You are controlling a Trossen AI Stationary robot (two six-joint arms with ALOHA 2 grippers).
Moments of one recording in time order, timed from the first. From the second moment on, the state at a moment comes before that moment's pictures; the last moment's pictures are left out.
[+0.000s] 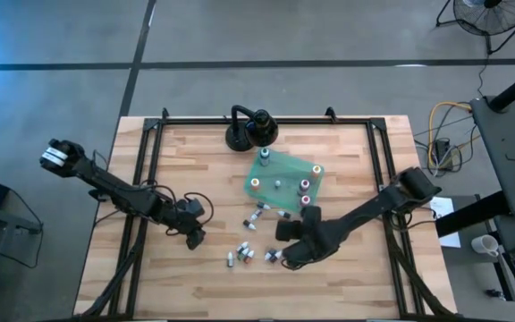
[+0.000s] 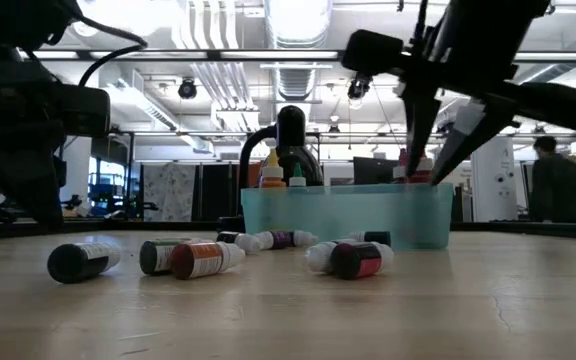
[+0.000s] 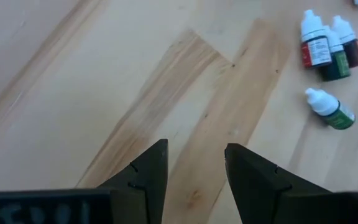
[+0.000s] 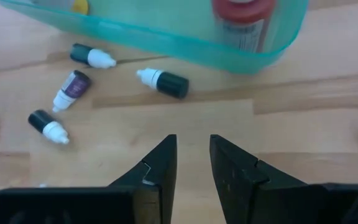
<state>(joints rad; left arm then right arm) -0.41 1.12 0.43 -0.28 -0.13 -1.02 0.47 1.89 1.35 -0.98 0.52 2.15</state>
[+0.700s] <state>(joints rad) -0.39 1.12 0.42 -0.29 -0.14 -1.01 0.41 1.89 1.31 -0.98 0.52 2.08</state>
